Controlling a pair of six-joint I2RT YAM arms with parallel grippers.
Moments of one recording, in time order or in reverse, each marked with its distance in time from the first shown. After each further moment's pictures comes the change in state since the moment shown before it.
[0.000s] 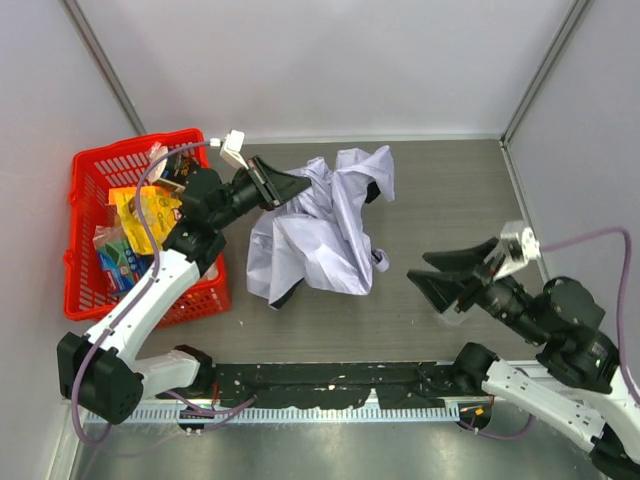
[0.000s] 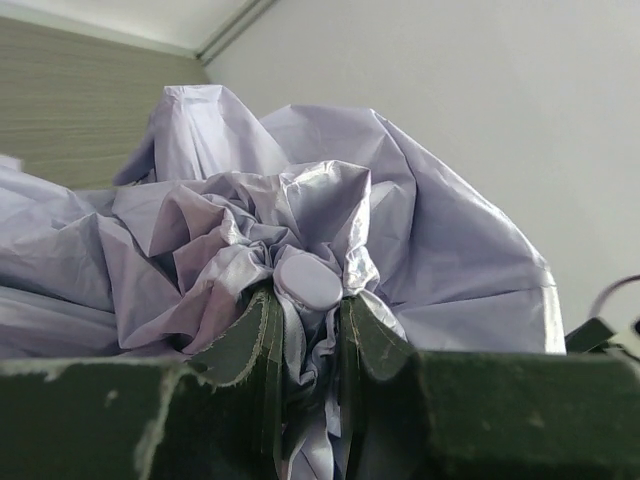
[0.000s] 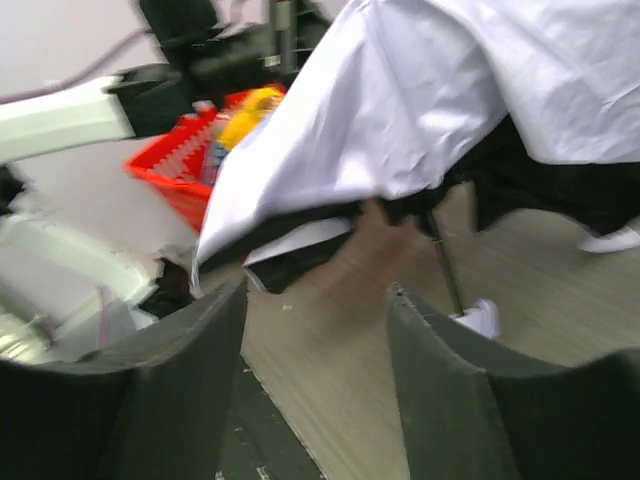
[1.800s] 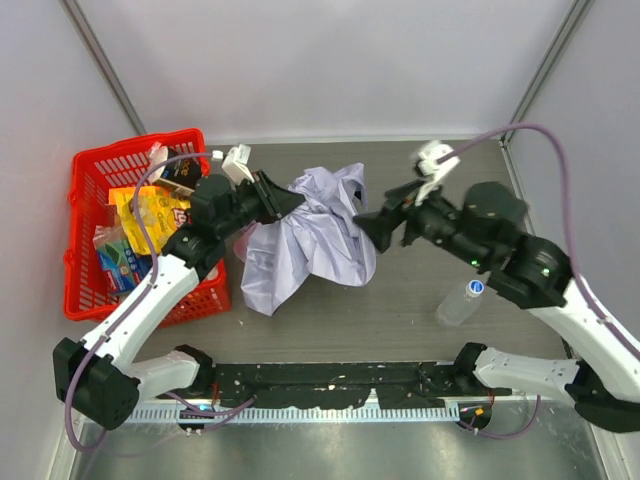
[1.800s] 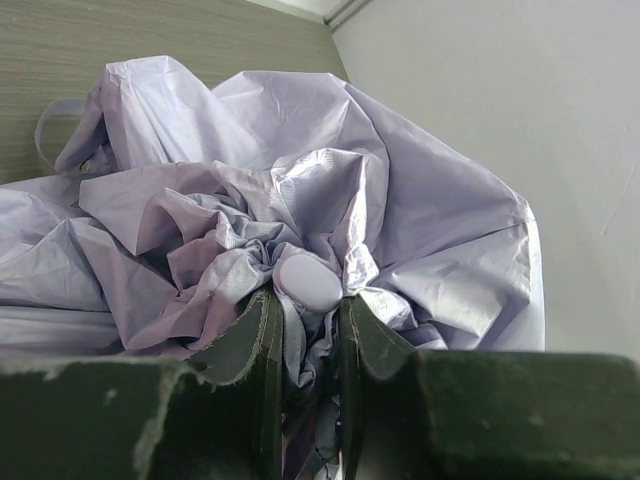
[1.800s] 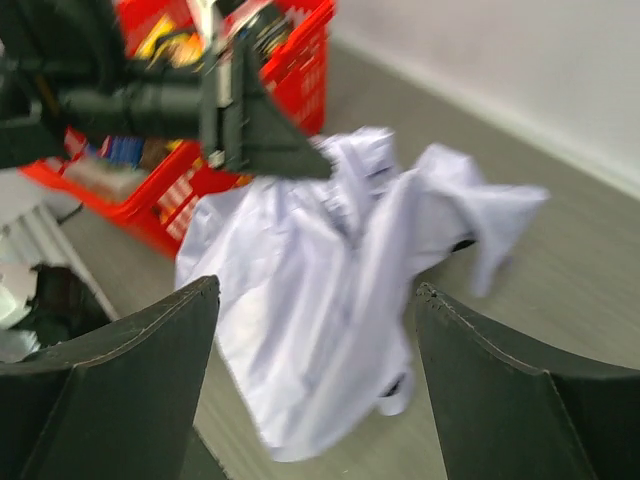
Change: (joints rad) left arm -0.041 -0.038 -0.005 -0.290 -0.205 0.177; right arm 0.088 0.789 0.603 -0.198 0.164 -0.217
